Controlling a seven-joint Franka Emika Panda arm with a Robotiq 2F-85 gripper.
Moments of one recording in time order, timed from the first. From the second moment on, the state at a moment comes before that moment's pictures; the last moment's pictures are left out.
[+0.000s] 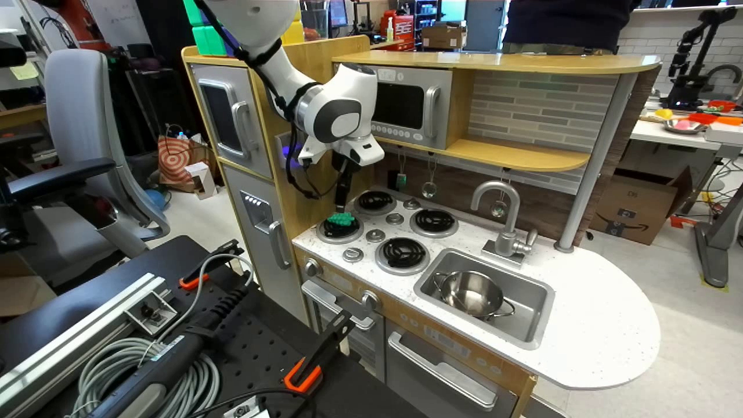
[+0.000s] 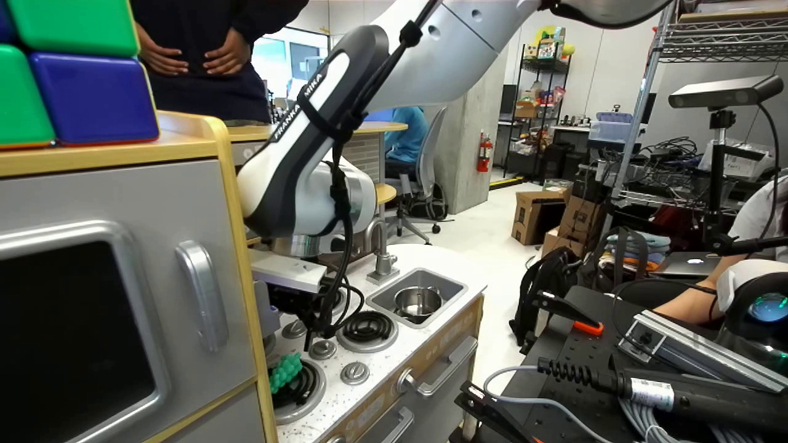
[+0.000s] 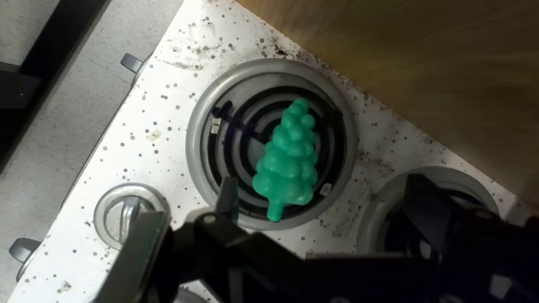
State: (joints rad) arm 0.16 1.03 0.09 -1.49 0.28 2.55 0.90
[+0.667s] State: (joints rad) arm 0.18 1.05 0.05 -1.47 0.27 2.49 0.90
